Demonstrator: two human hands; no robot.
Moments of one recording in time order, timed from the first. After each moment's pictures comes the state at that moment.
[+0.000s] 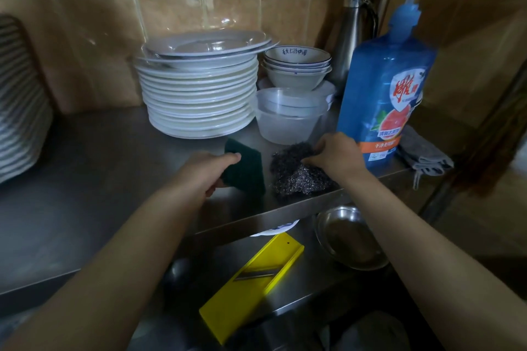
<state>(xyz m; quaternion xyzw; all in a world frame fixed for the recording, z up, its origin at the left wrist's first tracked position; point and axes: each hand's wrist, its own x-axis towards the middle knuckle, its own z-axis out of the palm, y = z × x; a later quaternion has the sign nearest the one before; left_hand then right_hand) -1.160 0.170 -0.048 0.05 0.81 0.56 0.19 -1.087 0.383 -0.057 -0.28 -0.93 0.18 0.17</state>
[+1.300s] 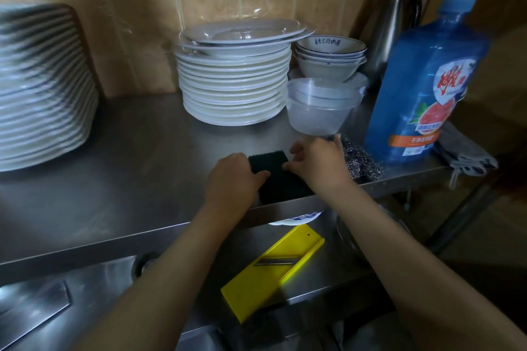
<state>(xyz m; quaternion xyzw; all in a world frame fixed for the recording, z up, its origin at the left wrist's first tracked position) -1.139 0.152 -0.076 0.20 0.94 0.26 -0.08 -1.097 0.301 -0.066 -0.16 -0.96 0.16 0.18</state>
